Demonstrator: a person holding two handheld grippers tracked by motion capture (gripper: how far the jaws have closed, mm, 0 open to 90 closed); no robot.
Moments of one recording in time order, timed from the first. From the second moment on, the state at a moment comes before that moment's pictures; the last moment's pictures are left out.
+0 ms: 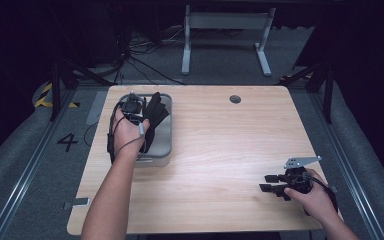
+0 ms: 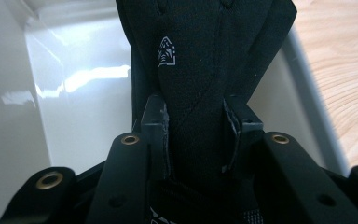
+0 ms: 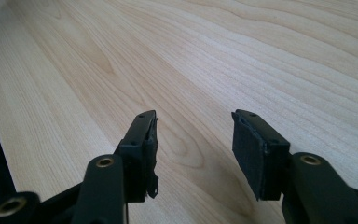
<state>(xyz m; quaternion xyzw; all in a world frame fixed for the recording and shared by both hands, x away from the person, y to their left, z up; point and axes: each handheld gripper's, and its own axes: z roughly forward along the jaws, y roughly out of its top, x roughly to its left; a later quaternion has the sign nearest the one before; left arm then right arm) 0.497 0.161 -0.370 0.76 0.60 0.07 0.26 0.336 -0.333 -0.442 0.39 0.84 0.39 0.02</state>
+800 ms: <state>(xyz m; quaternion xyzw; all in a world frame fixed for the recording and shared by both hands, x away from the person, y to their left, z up) 0.515 0.158 -0.393 0.75 0.63 0.04 0.20 0.335 -0.332 -0.442 0.39 0.83 0.39 0.02</state>
